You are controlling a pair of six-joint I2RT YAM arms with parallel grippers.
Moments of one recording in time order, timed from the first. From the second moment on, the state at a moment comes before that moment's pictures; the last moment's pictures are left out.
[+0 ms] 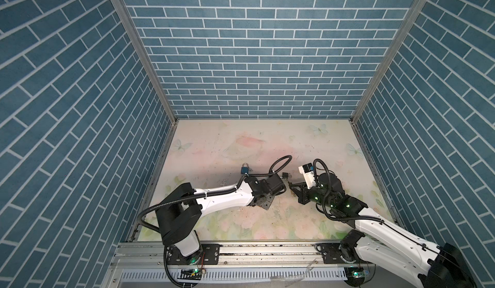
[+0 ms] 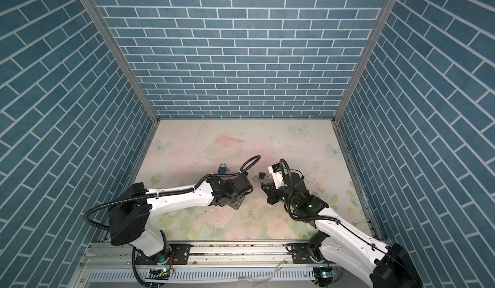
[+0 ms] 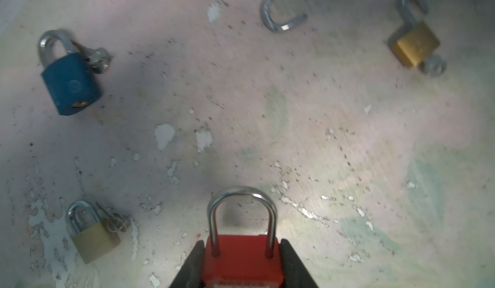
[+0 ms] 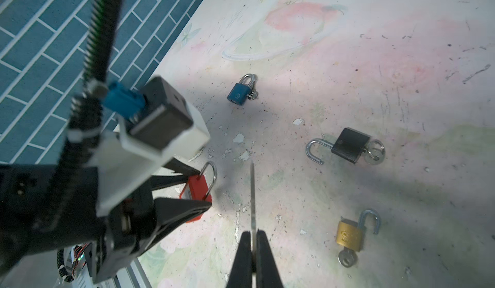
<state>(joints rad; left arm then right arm) -1.08 1.66 1.07 -0.71 -0.26 -0.47 0.70 0.87 0.43 -0.09 -0.25 0.42</state>
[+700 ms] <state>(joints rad) -1.10 1.70 1.01 -0.67 -0.08 -0.37 0.69 0.89 0.42 -0.13 -0.23 0.44</state>
